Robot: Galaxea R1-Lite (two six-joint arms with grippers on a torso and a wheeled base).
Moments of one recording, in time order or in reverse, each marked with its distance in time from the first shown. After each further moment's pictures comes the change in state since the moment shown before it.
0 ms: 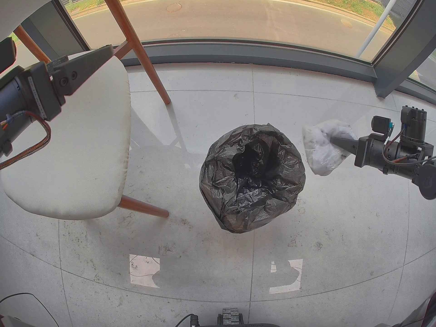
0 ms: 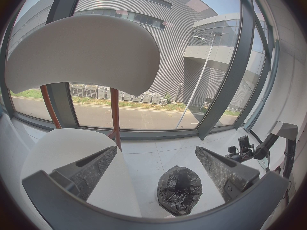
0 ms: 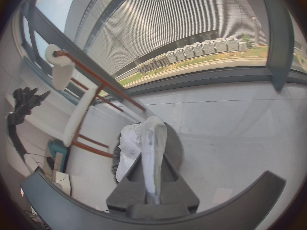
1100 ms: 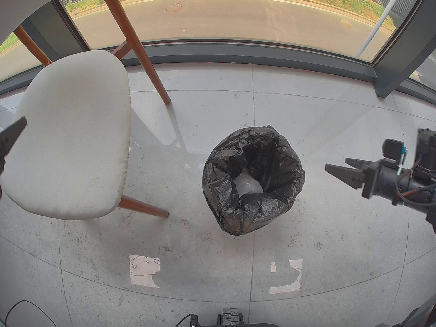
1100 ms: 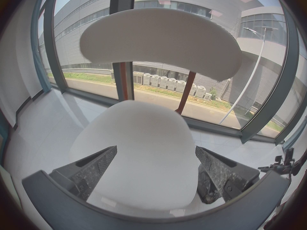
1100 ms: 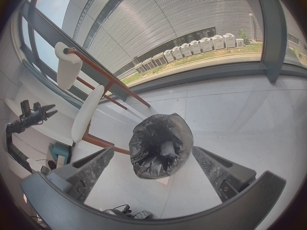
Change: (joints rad) left arm 0.497 -0.327 0.290 0.231 -0.003 -0.264; right arm 0.048 -0.243 0.334 -0.095 -0.129 0.063
